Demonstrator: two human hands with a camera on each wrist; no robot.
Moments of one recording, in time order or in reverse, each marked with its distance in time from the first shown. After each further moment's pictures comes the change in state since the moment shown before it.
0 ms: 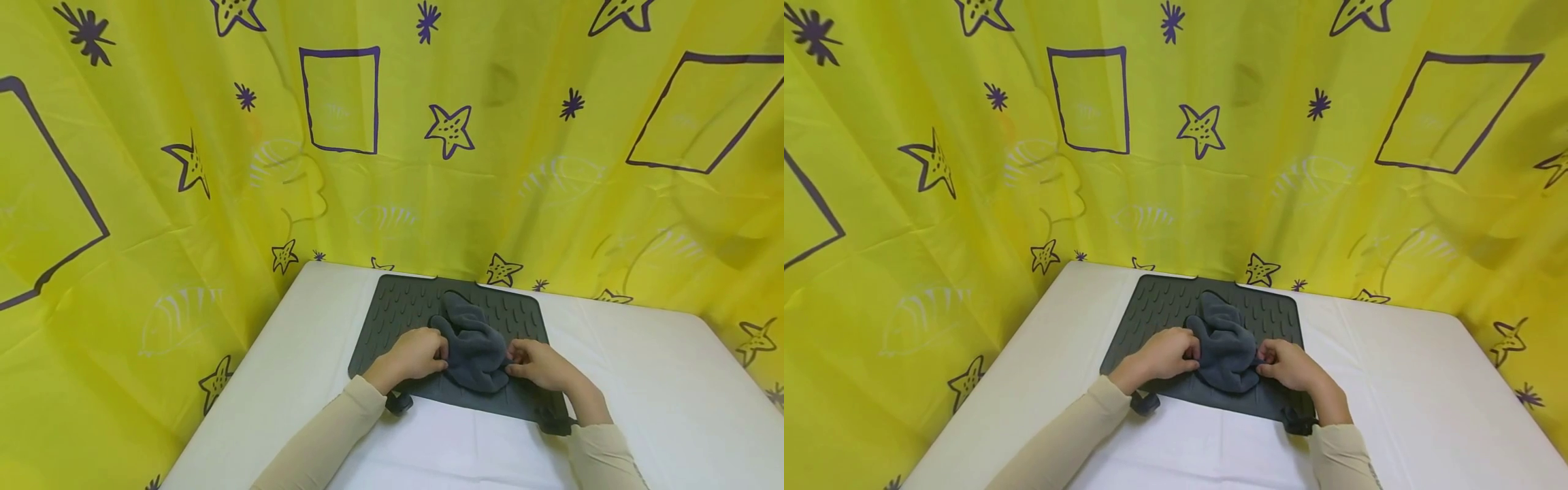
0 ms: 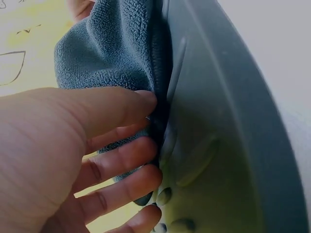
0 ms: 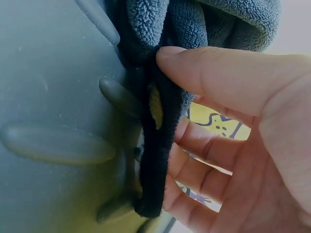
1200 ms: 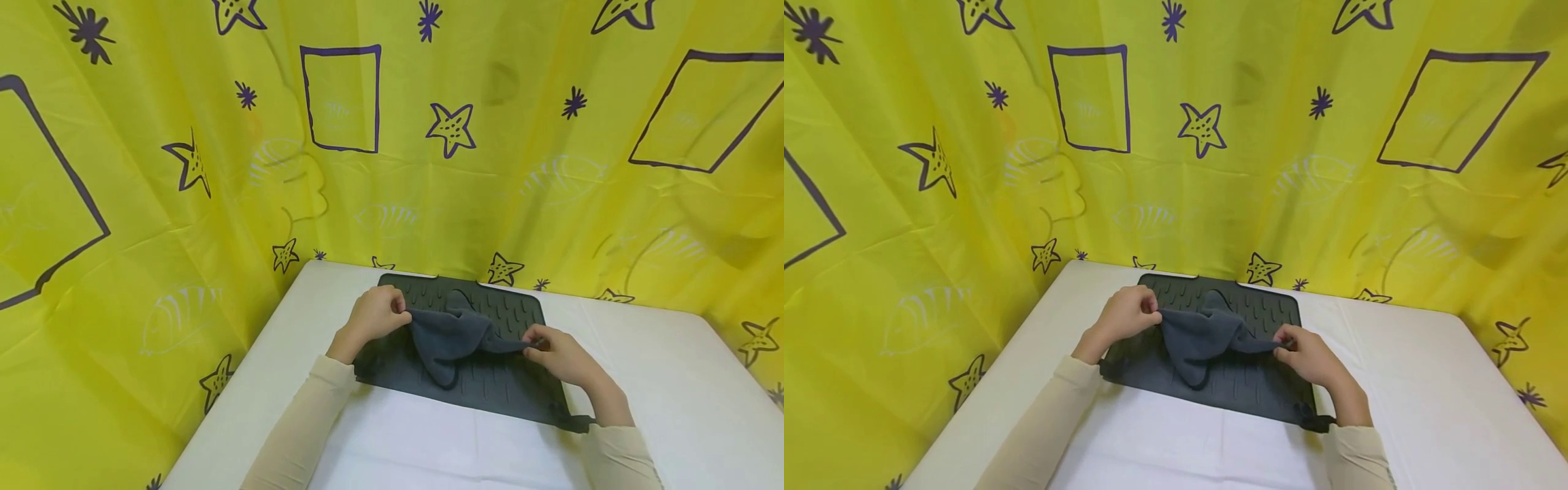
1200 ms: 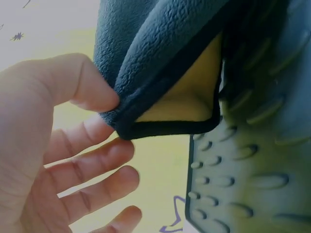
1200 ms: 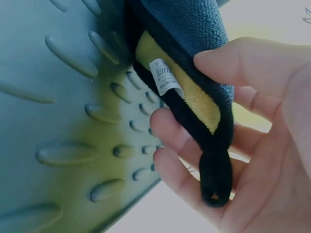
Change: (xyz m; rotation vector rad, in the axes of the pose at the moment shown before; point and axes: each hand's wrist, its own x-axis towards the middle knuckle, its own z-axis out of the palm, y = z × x) left_hand -0.019 -0.064 -0.057 -0.200 0.331 -0.200; right_hand -0.010 0.002 -0.022 0.027 0.136 0.051
